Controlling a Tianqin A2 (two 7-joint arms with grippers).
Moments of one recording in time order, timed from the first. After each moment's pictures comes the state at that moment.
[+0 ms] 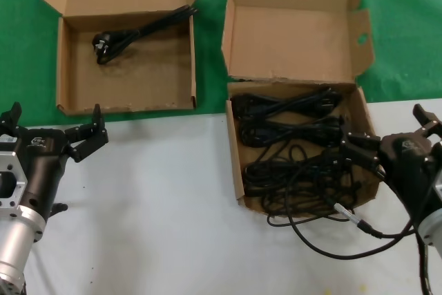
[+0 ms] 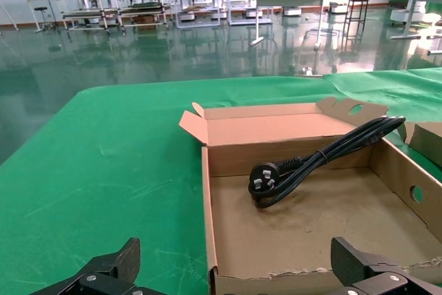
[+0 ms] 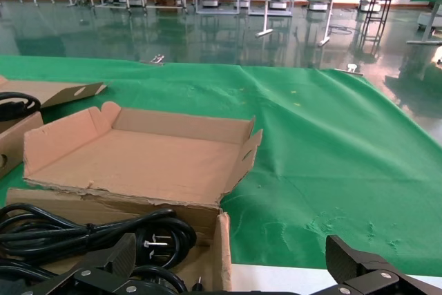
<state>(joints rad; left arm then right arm) 0.00 -0.30 1.60 -1.60 -1.80 0.00 0.00 0.03 0.30 -1.61 1.59 1.79 -0.01 -0.02</state>
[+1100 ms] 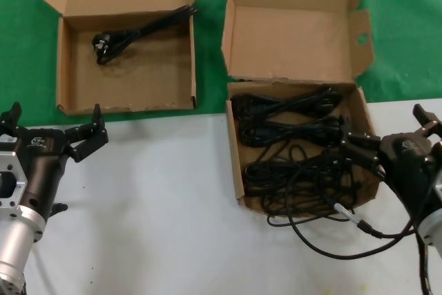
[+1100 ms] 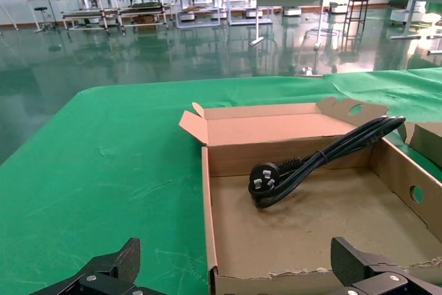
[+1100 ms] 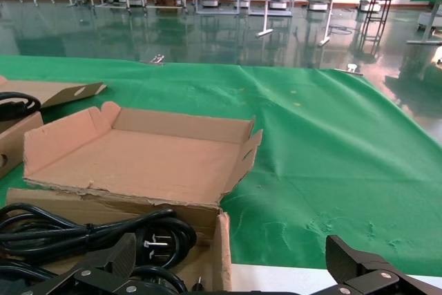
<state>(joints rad) 0.00 -0.30 1.60 -1.60 -1.80 0.00 0.00 0.03 0.30 -1.61 1.59 1.79 -0.01 -0.02</state>
